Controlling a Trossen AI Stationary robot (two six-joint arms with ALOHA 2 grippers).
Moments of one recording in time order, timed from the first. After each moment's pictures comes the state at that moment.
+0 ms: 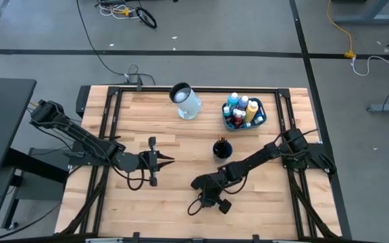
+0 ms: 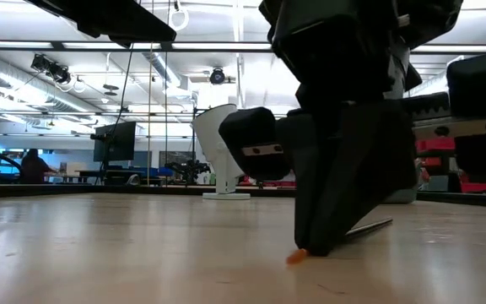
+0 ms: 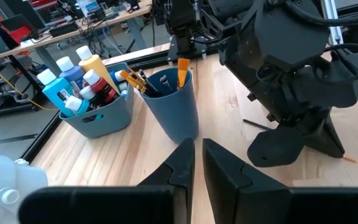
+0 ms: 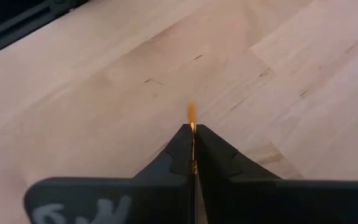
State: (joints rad) left arm -0.49 1.16 0.59 0.23 -0.63 0.04; right arm 0.35 2.08 1.14 0.10 -0.38 -0.40
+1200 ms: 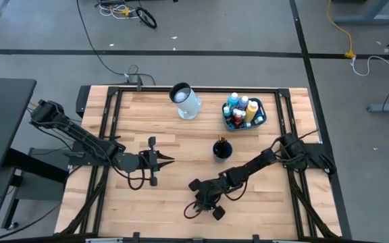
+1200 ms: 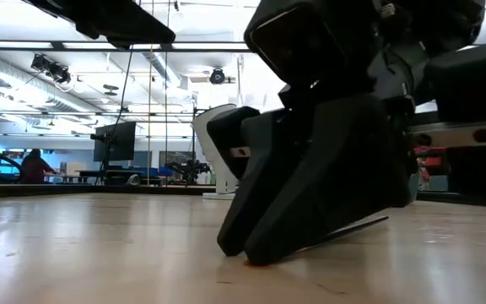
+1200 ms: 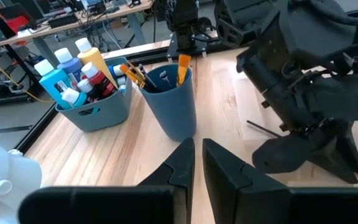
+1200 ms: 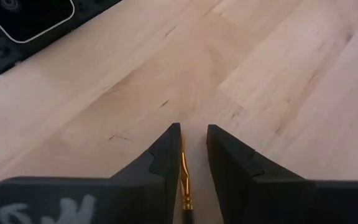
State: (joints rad) left arm -0.49 1.16 0.59 0.22 -0.63 -0.01; right arm 0.40 2.15 1.12 0.30 -0.23 -0.26
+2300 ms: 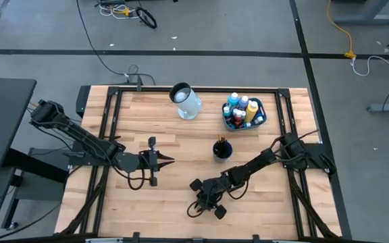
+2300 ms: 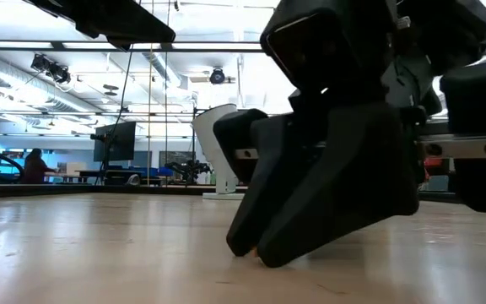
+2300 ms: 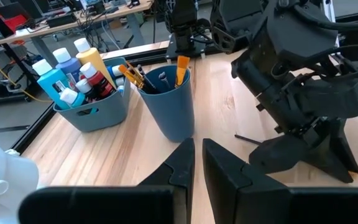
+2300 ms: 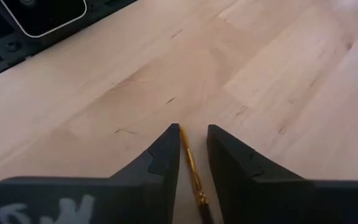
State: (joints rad) left arm -0.49 1.16 0.59 0.22 -0.63 -0.02; right arm 0.39 2.14 1.07 0.43 -0.26 -0.27
